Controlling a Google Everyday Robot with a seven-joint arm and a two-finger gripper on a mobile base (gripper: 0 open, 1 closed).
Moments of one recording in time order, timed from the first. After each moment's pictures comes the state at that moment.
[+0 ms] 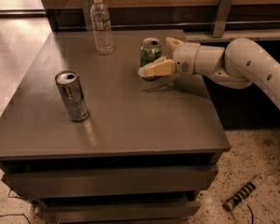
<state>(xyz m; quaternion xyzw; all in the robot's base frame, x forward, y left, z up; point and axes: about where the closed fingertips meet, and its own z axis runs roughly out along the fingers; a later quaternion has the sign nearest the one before) 0.695 -0.055 0.877 -0.40 0.65 0.30 0.57</state>
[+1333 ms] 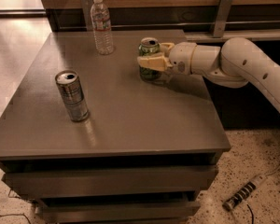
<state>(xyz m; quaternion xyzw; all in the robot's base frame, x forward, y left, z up) 0.694 -0.043 0.877 -0.40 0.65 0.31 0.57</state>
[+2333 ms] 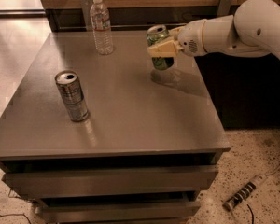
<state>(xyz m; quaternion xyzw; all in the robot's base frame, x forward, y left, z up) 0.687 -0.075 0.913 -0.43 0.71 0.23 0.50</state>
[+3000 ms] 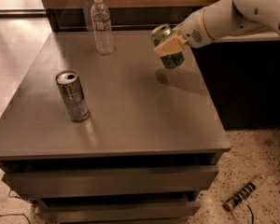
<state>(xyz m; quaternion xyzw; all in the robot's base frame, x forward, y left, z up) 0.687 -0.092 0.916 -0.47 0.76 0.17 0.42</state>
